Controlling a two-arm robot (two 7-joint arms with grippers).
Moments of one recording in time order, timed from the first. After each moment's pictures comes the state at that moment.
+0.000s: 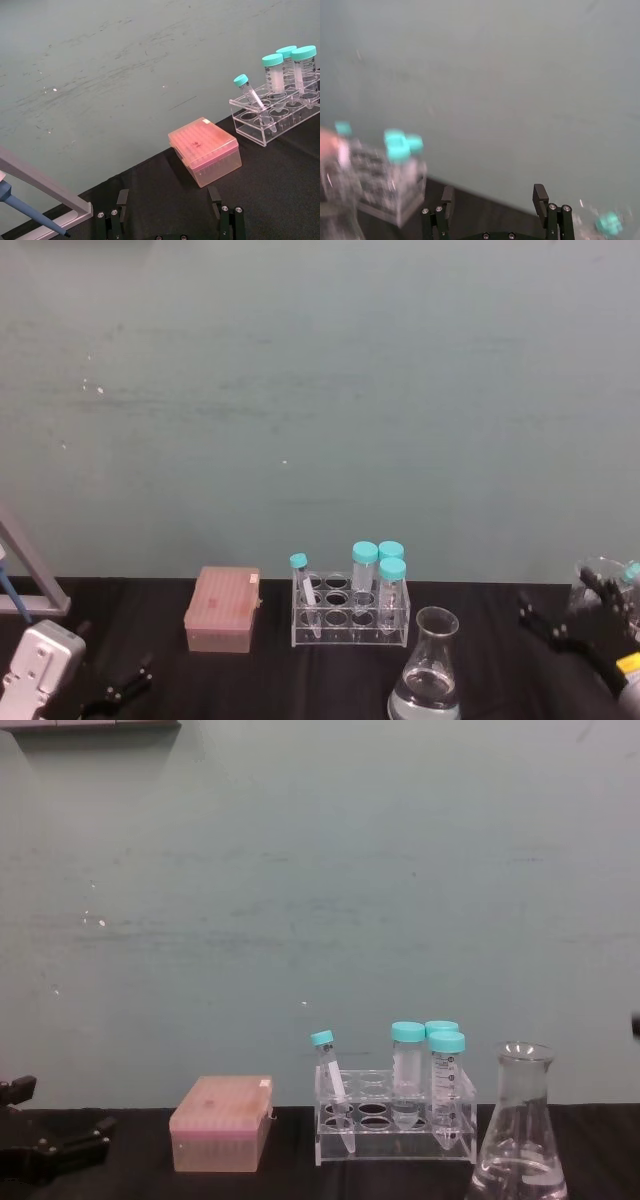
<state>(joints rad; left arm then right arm) -0.20 0.60 0.45 -1.41 -0.25 -0.12 0.03 0.24 0.56 -0.34 -1.40 0.34 -0.15 0.01</state>
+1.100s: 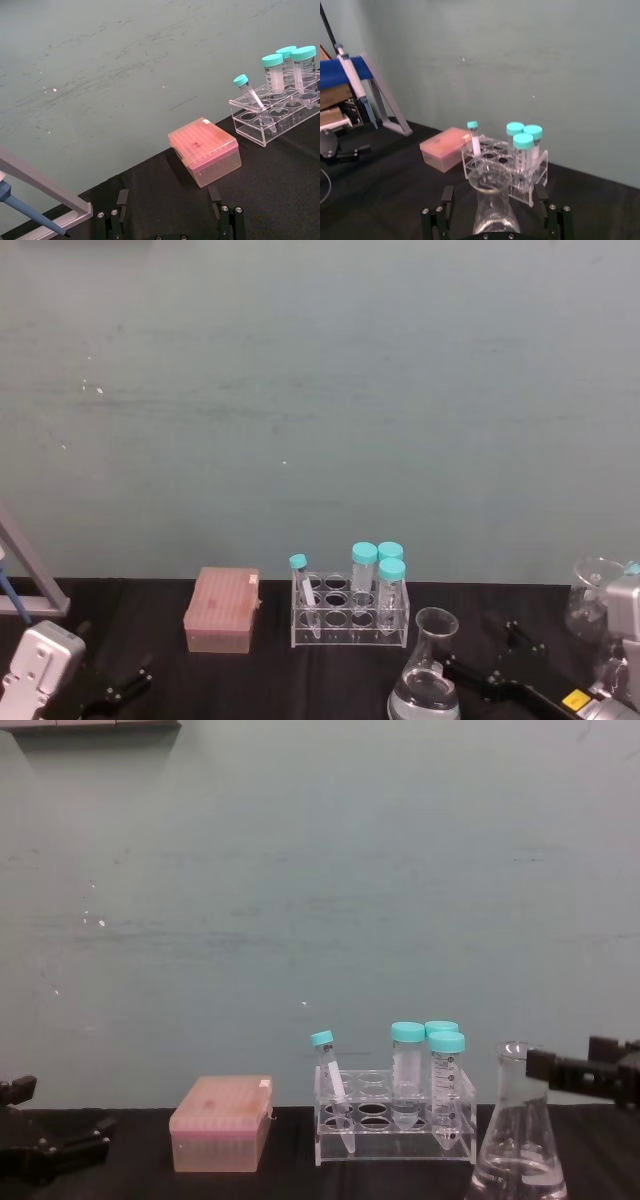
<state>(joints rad) -0.20 0.60 0.45 -1.41 -0.25 -0.12 0.03 0.18 0.54 -0.31 -1.52 0.58 0.03 0.38</state>
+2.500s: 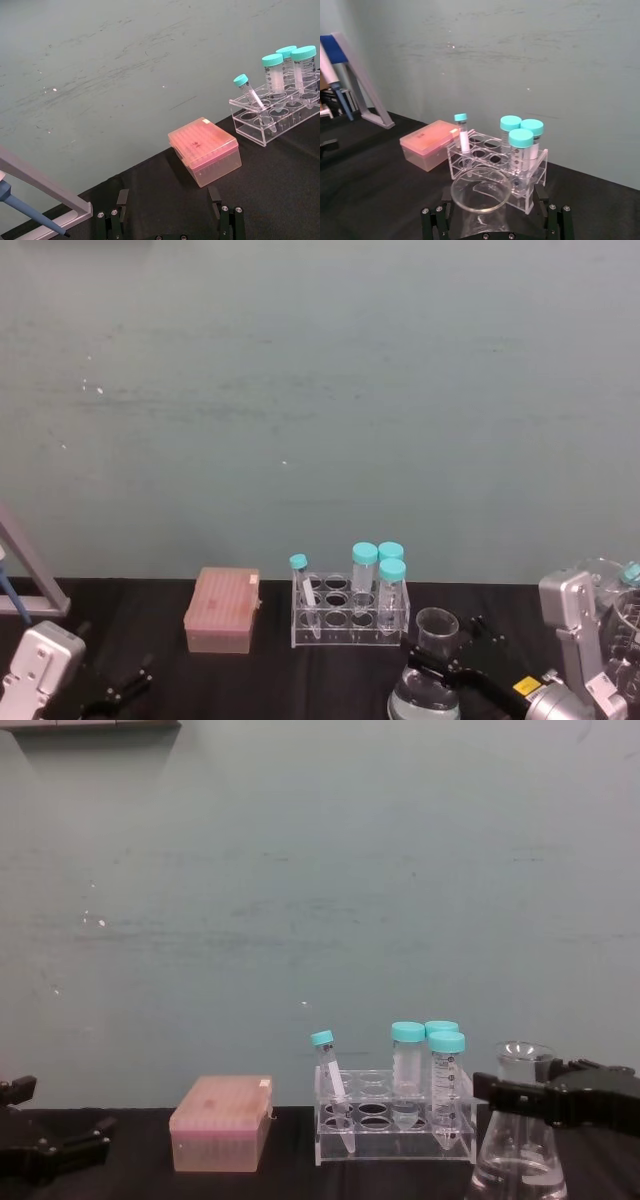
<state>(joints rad) -0.20 0.60 0.45 -1.41 -0.25 -0.12 0.03 0.31 0.38 -0.33 -1.31 0.42 0.01 0.39</state>
